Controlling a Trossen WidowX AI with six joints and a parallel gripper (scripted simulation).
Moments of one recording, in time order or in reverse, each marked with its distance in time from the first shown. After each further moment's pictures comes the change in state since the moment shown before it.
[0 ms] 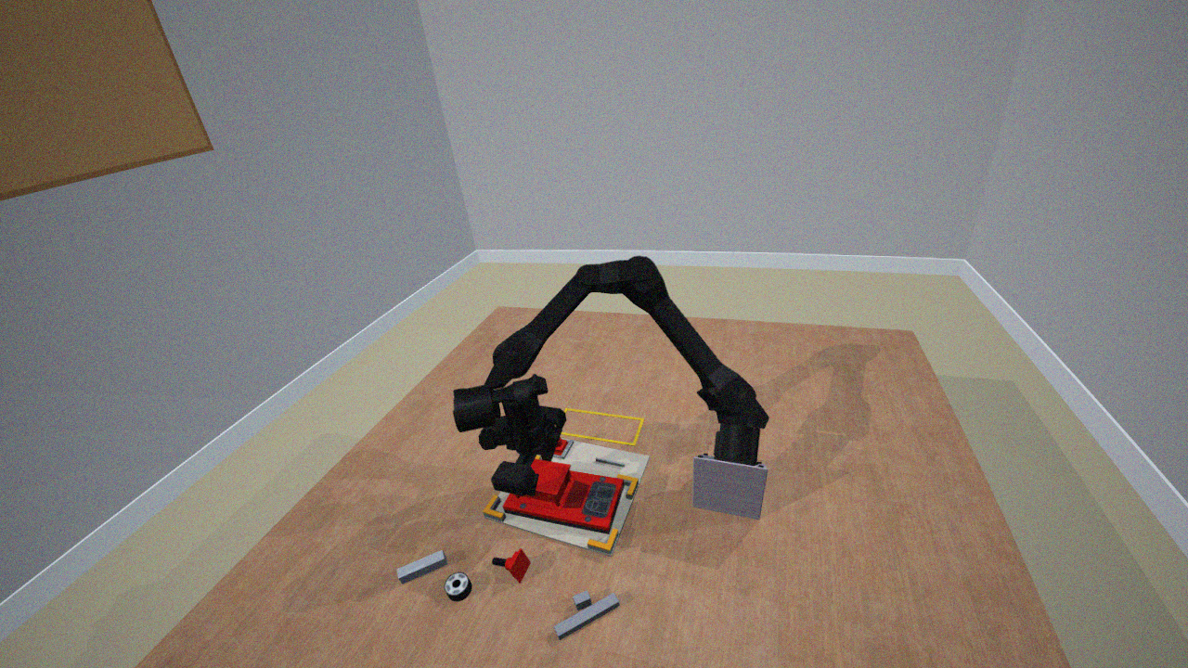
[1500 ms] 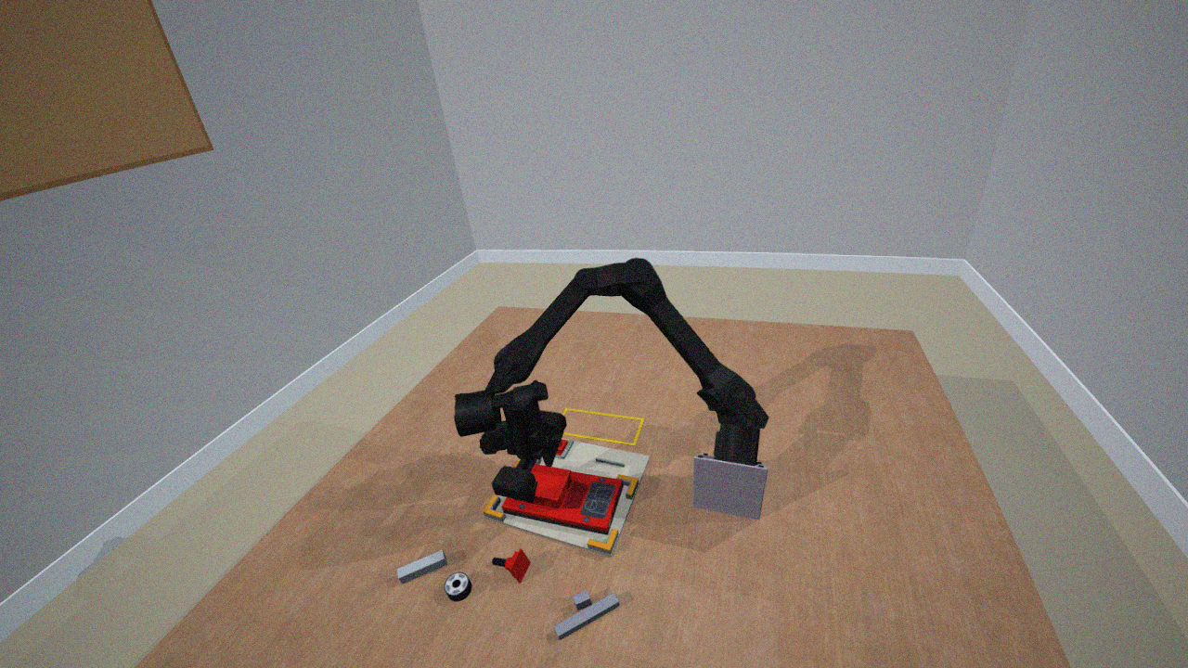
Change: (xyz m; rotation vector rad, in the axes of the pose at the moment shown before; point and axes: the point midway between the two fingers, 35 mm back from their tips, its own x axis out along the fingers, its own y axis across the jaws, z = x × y) arm 0.011 0.001 0.001 0.004 0.000 0.001
